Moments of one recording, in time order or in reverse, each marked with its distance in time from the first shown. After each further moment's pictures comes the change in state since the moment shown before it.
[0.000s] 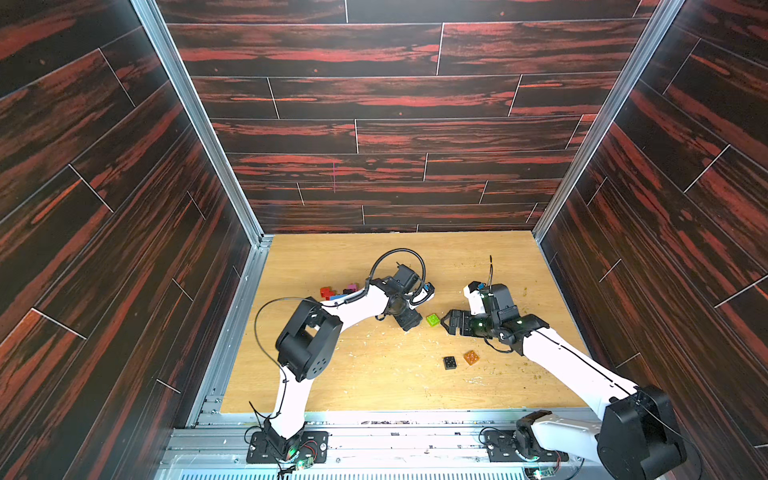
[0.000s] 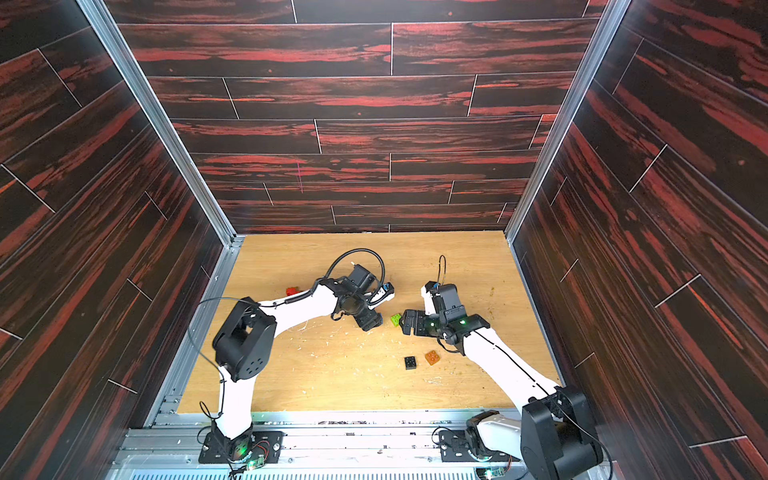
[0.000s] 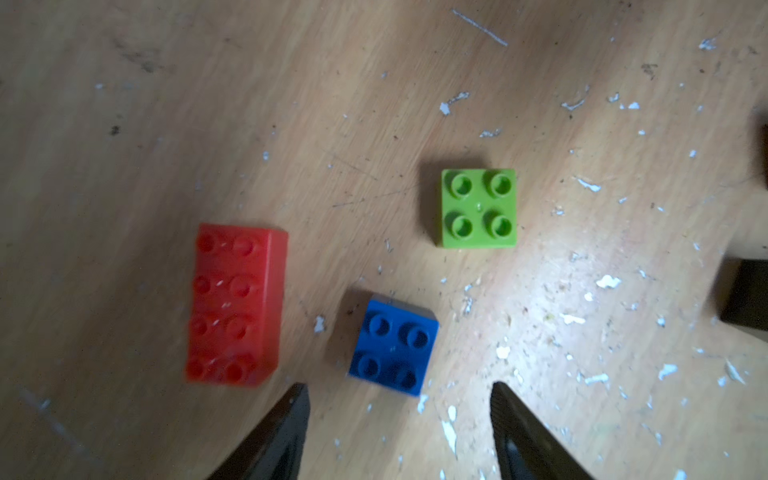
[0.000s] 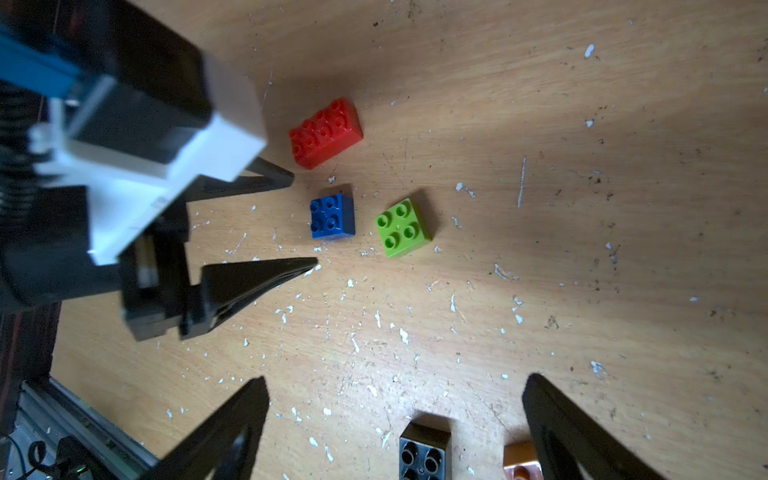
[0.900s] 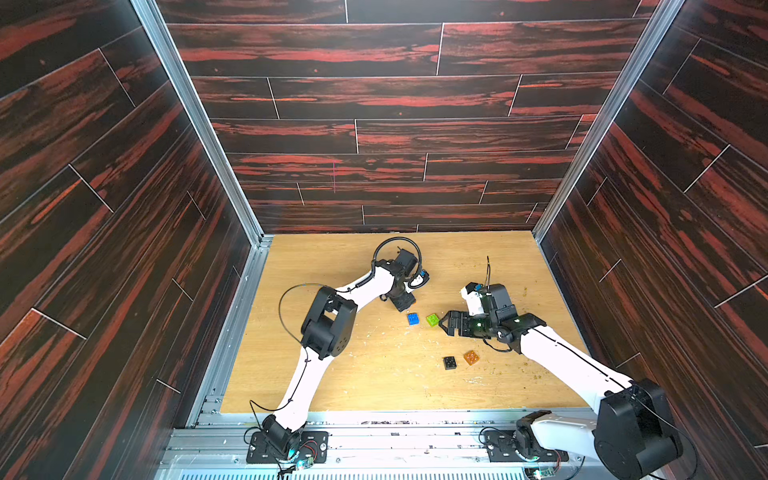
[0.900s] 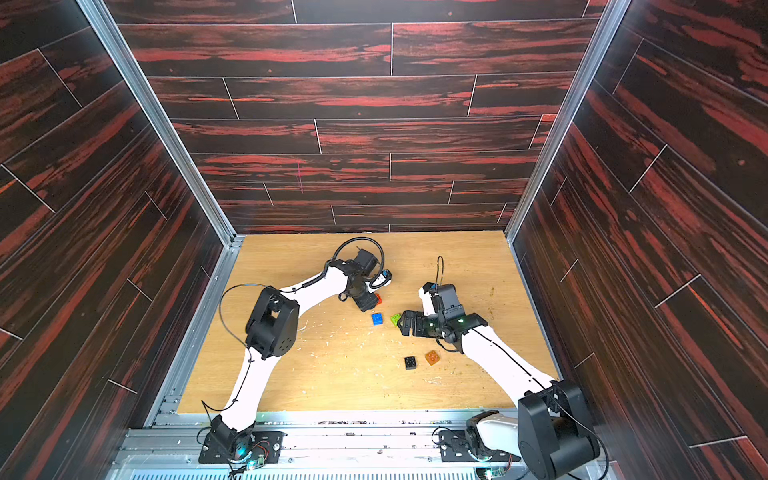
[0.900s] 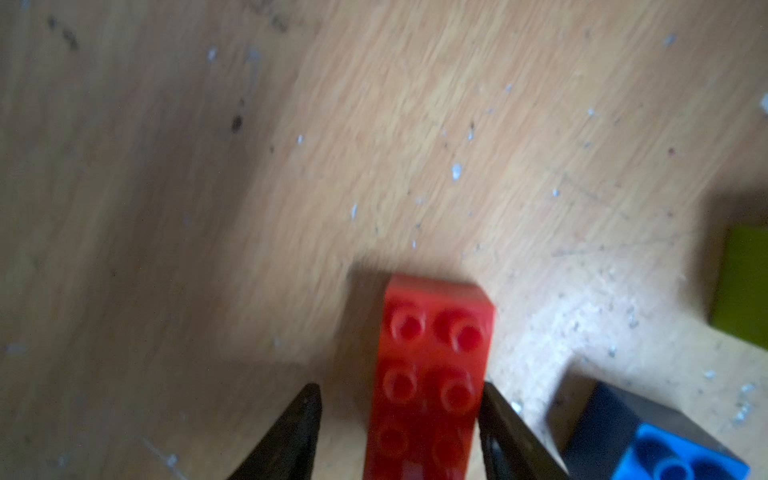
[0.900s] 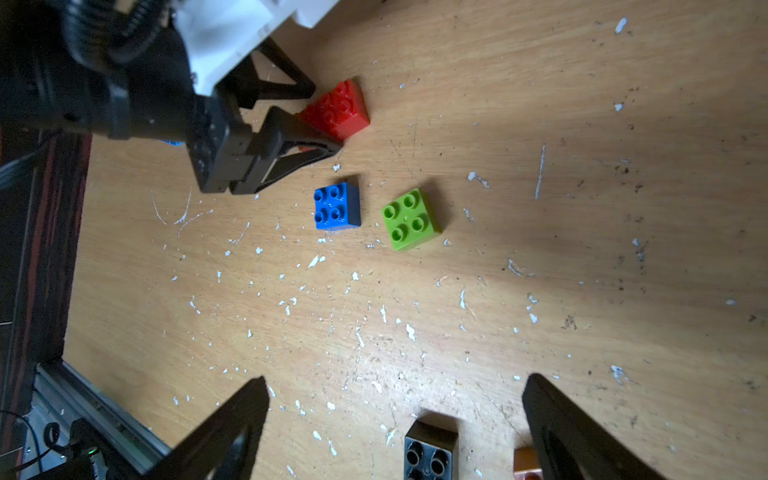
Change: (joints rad) left arm 0.091 0.238 0.335 -0.180 -0.119 0.060; right arm -0.004 0.031 0.000 0.007 -0.037 -0.011
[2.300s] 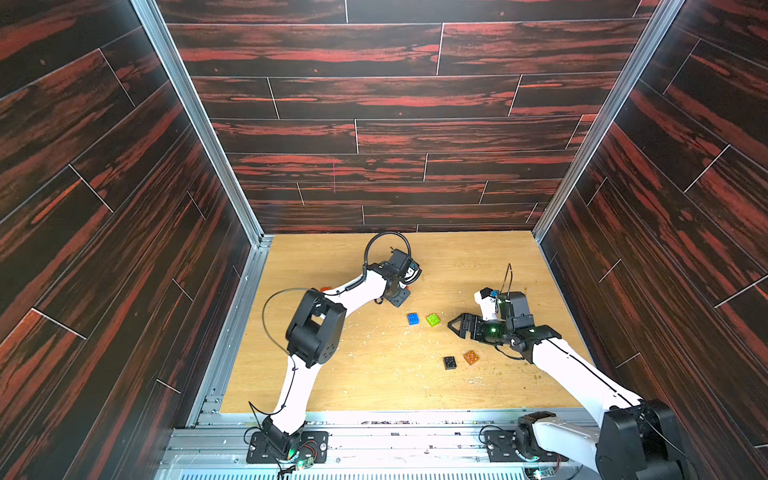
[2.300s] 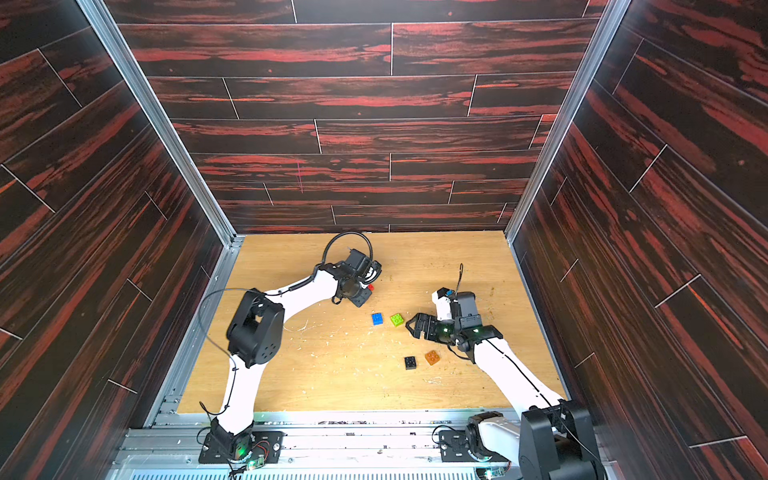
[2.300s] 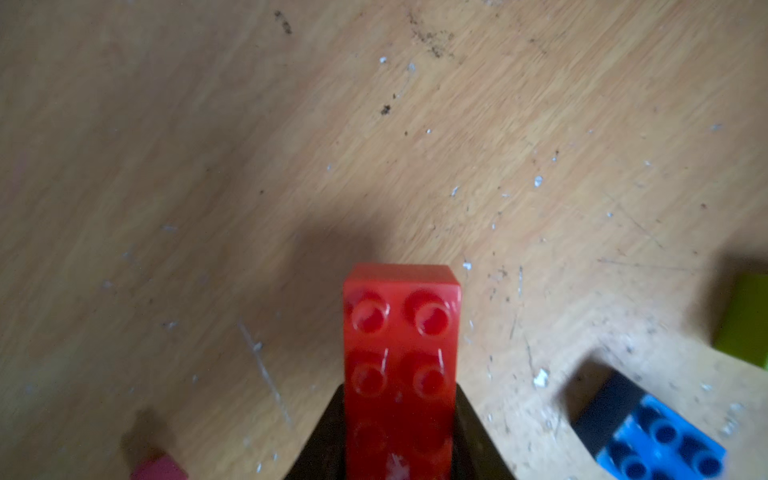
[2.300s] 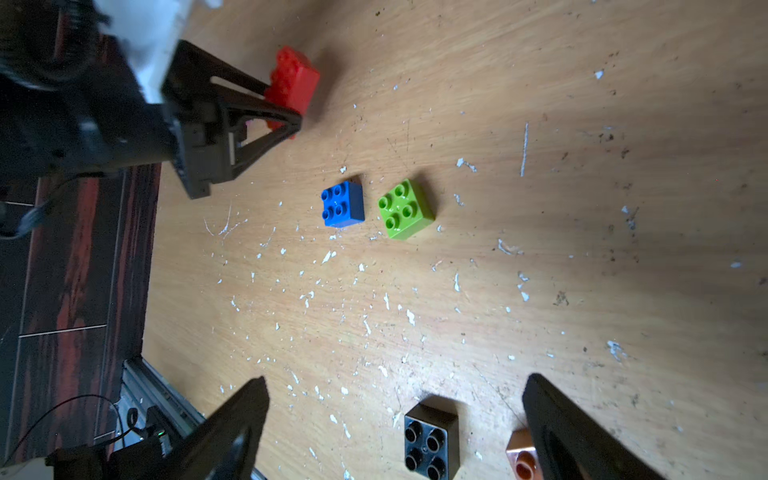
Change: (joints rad) left arm -0.003 -0.080 -0.079 0.082 -0.114 -0.168; right arm -0.142 -0.093 -0.115 0.072 -0.178 0.015
